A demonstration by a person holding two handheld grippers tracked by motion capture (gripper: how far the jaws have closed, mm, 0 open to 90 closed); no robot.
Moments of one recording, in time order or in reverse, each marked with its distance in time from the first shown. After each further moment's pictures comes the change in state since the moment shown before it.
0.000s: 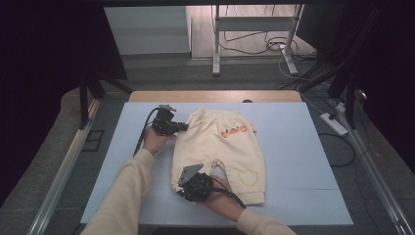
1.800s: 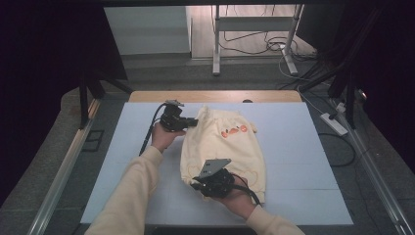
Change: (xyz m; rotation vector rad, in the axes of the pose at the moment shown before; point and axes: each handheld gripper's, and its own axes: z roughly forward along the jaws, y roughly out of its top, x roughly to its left) left arm -0.028 0.026 0.002 -0.072 -0.046 0.012; right arm -0.010 -0.017 -0.062 -0.132 -0.041 0.087
